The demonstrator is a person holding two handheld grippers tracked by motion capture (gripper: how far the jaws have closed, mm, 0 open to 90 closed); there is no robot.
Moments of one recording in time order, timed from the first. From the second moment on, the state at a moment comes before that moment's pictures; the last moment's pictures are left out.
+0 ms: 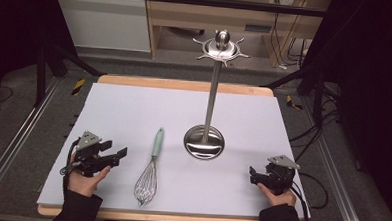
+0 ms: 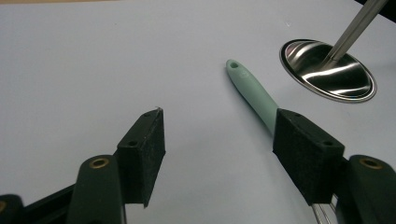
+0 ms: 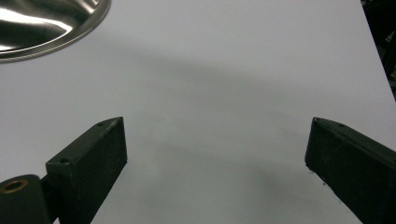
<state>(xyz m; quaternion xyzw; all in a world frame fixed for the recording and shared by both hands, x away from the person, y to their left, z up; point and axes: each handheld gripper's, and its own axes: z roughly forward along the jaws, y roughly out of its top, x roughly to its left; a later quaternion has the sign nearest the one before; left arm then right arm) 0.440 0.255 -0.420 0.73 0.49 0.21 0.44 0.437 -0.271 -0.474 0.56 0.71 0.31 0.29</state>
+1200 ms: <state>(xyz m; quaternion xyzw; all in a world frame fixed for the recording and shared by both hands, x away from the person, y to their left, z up) 0.468 0.193 -0.390 0.77 0.45 0.19 0.41 0.435 -0.268 -0.471 0.55 0.72 0.31 0.29</state>
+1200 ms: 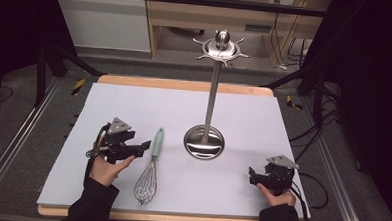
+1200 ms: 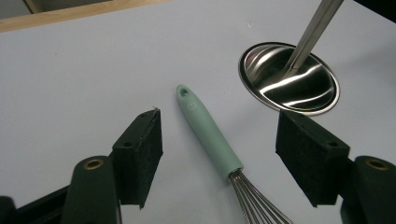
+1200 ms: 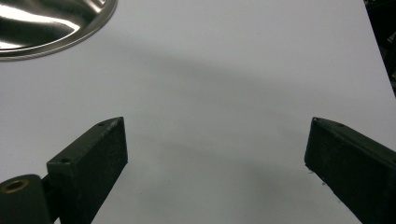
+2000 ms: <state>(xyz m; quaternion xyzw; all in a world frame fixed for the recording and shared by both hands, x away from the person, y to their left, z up) 0.484 0.172 -0.397 0.79 0.46 0.18 0.35 0.436 -0.265 -0.470 0.55 0.72 0.30 0.29</state>
